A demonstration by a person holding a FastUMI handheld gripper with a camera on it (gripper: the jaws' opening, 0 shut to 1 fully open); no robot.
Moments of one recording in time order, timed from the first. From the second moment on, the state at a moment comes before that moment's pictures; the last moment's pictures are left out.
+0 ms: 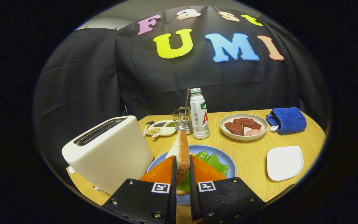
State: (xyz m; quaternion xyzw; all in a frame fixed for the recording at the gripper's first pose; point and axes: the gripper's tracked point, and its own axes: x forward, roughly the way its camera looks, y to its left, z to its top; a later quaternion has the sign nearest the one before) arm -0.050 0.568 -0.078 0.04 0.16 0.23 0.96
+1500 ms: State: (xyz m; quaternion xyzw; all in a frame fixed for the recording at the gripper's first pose) arm -0.041 0.534 -0.088 0.00 0.15 0.21 0.97
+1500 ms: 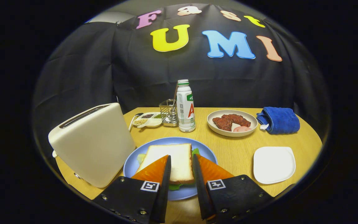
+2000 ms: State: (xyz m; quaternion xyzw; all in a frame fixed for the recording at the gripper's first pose) arm -0.044 0.467 -0.028 0.02 0.04 0.19 0.98
